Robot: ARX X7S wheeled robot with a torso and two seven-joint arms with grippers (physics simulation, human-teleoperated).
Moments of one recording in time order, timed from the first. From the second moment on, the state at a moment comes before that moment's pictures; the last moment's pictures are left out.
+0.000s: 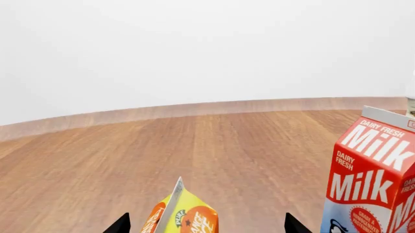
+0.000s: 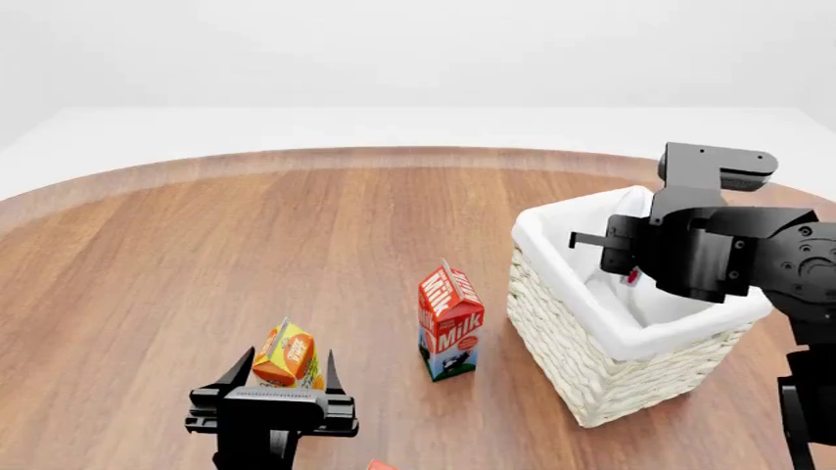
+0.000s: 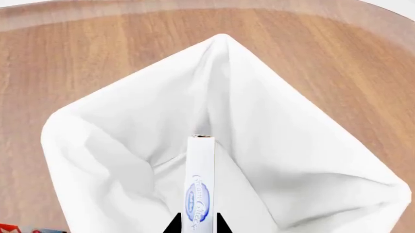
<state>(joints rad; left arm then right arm) -0.09 -0.32 0.42 -0.06 -0.28 0.10 -0.37 1.11 0.52 -0.36 0.35 1.40 1.18 1.05</state>
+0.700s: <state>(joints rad) -0.09 -0.32 0.43 -0.07 -0.28 0.11 -0.37 1.10 0.55 -0.32 0.24 1.45 1.18 1.10</state>
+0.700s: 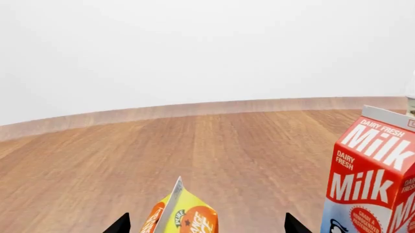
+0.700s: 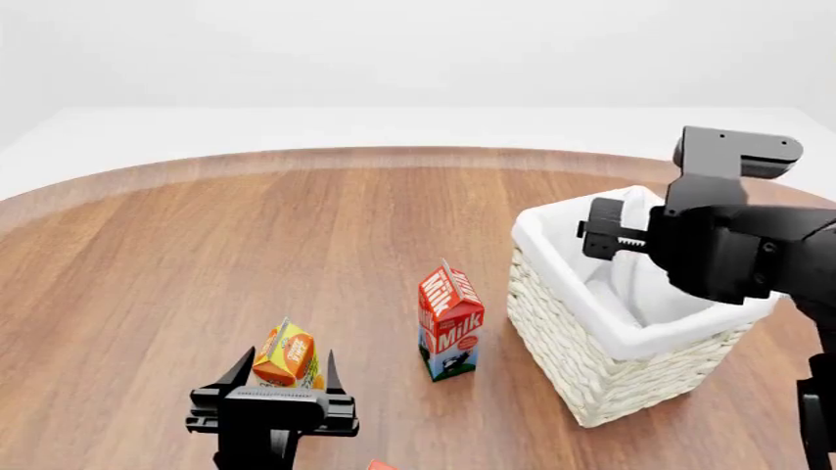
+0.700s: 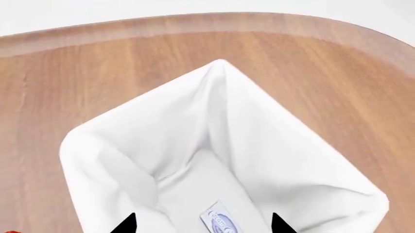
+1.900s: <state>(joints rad) -0.09 -0.32 0.44 -0.07 -0.28 0.11 -0.38 0.93 0.69 -0.26 -0.41 1.95 1.31 1.25</state>
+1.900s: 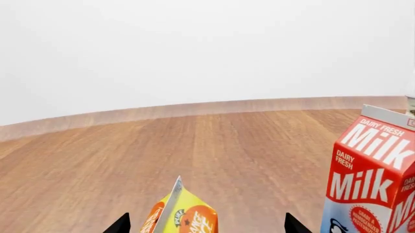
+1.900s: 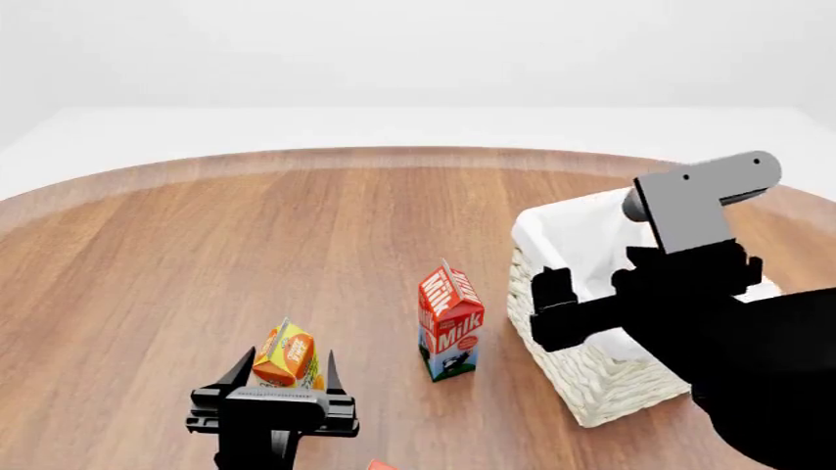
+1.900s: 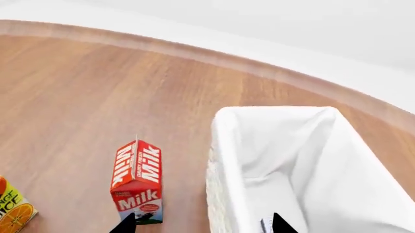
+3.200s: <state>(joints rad) -0.10 -0.33 0.46 -0.08 -0.29 0.12 -0.39 0.84 0.68 -0.31 -0.60 1.86 1.48 0.86</state>
